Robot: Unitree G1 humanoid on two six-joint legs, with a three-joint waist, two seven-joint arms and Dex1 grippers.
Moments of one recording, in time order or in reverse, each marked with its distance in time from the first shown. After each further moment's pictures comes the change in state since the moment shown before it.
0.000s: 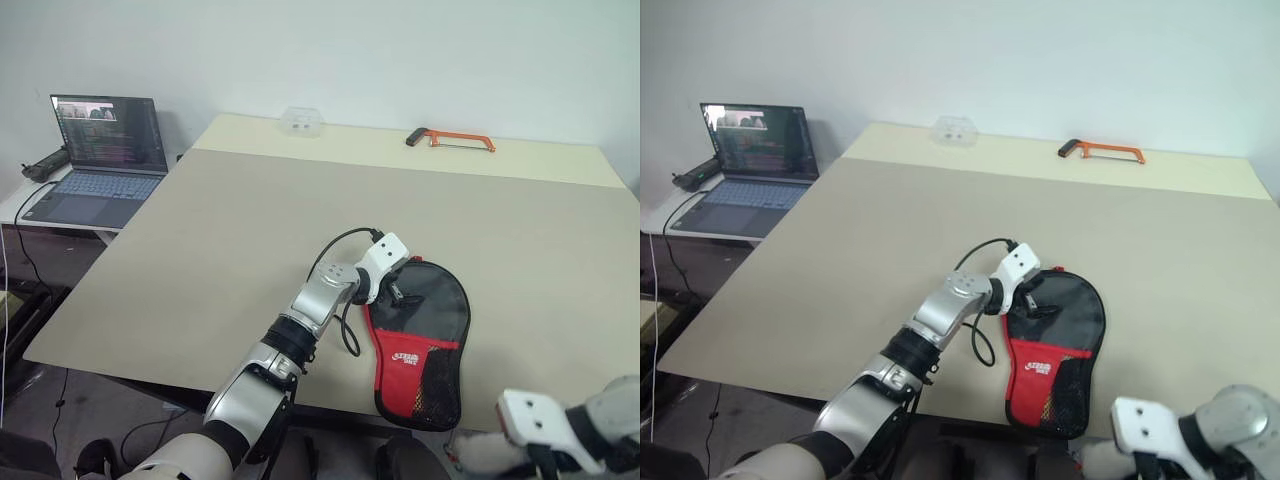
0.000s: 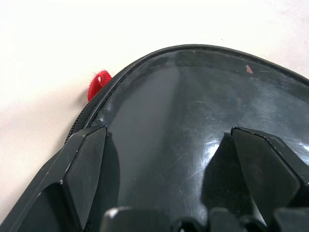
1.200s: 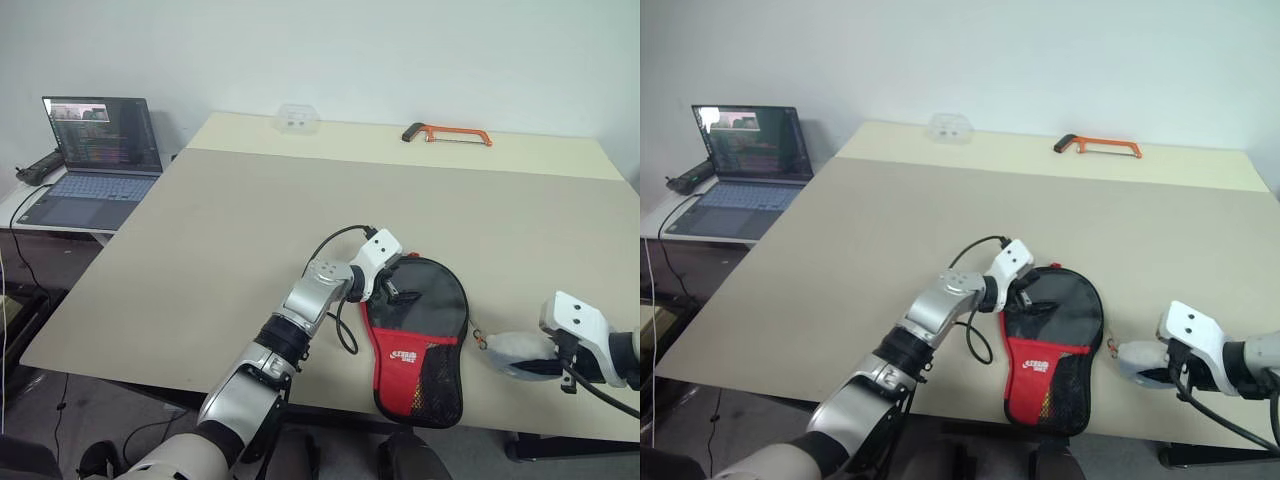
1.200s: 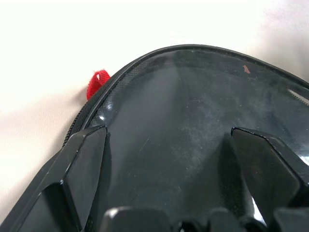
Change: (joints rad) left arm 0.002 0.028 0.009 -0.030 -0.052 0.017 -0.003; right arm -0.140 0.028 -0.144 0.215 0.083 0.081 -0.101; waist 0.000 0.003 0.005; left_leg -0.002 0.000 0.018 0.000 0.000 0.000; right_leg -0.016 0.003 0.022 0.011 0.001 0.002
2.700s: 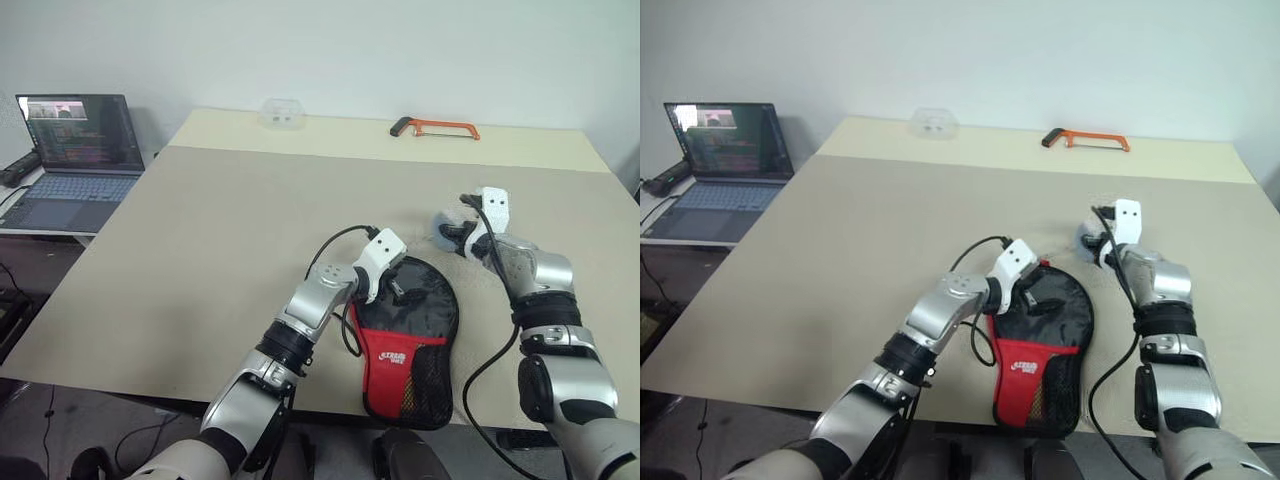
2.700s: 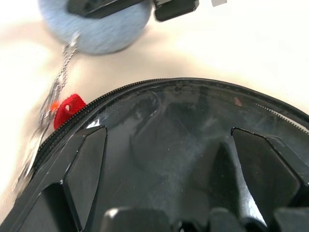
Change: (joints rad) left arm 0.044 -0.018 0.010 -0.107 -0.003 0.072 0.036; right arm -1.068 0.783 0.069 1.030 -0.078 0.102 -0.834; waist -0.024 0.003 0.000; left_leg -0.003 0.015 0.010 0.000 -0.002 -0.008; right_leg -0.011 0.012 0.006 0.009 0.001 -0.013
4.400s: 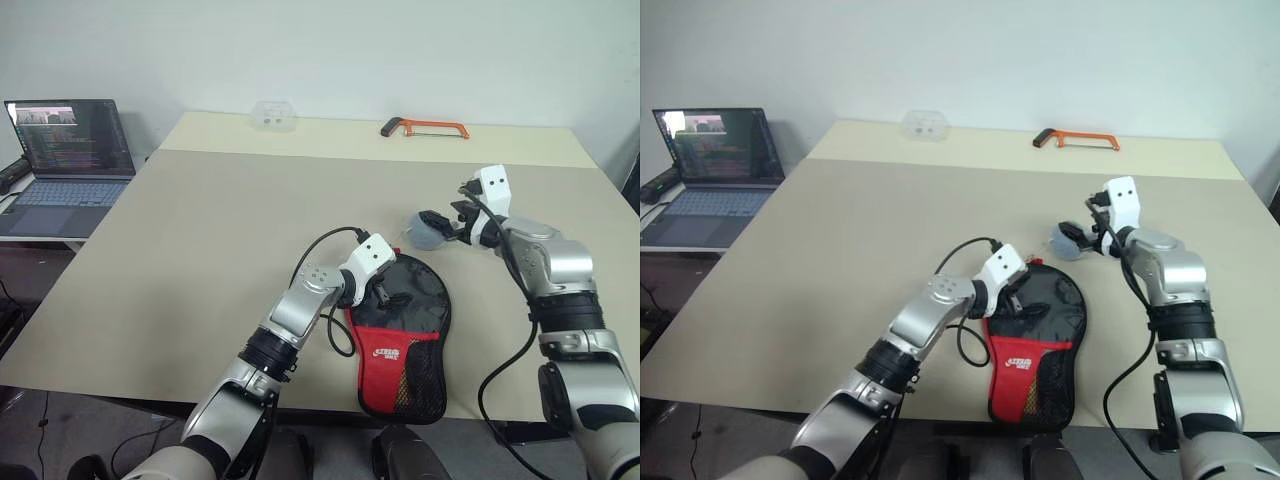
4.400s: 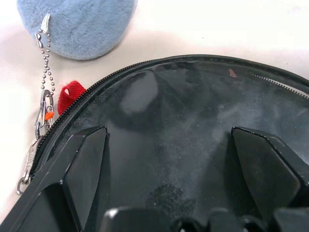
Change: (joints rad) left arm 0.043 0.078 -0.034 -0.089 0.036 -0.016 0.021; right arm -0.041 -0.032 0.087 -0.070 0.007 0.001 0.144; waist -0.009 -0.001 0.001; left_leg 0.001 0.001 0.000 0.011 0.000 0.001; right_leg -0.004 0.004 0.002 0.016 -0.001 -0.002
